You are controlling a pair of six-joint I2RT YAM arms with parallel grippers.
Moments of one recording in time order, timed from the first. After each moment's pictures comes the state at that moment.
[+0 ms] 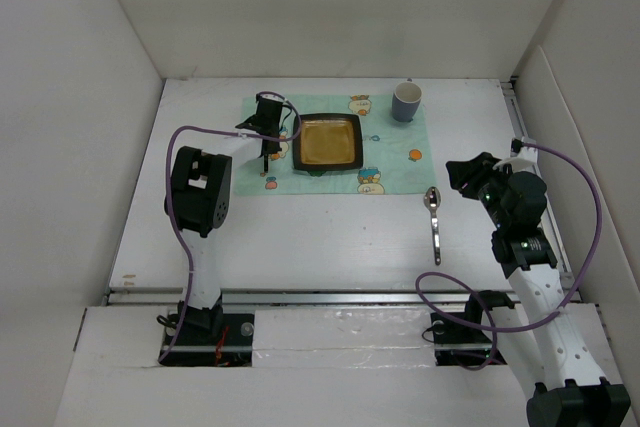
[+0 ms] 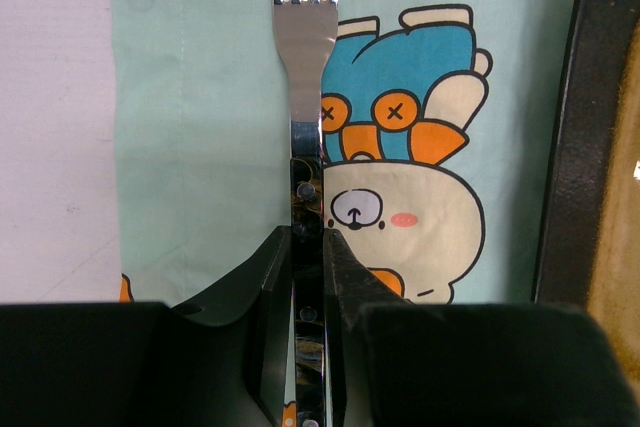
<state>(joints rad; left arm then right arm) -0.31 2.07 1.44 -0.23 -0.31 -0.22 0.05 0.67 0.59 -0.05 -0.14 0.49</state>
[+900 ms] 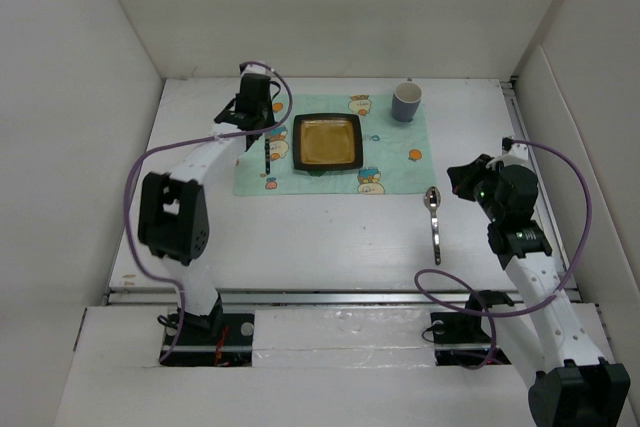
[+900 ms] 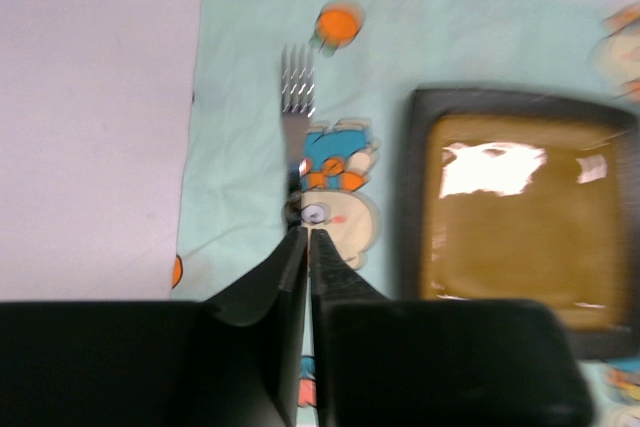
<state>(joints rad) -0.31 1.84 1.46 -0.29 -0.29 -0.28 0.05 0.75 0.59 -0.07 -0.14 0.49</state>
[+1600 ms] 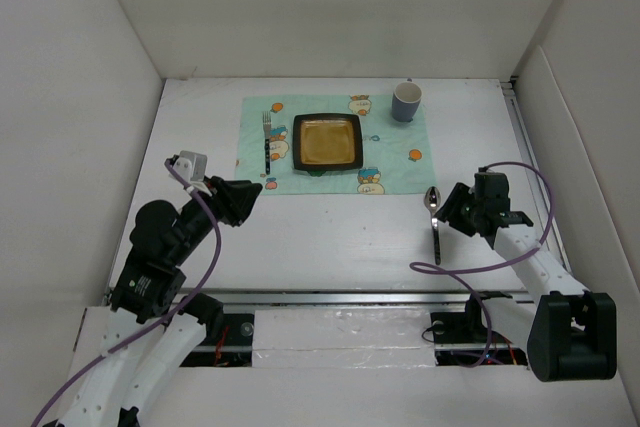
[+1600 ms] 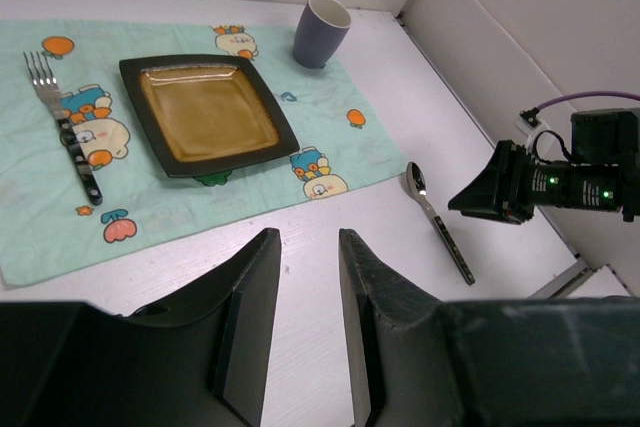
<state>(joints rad) -0.39 0.51 0.80 -0.35 0.18 -0.42 0.02 1.03 0.53 -0.33 -0.11 0.53</state>
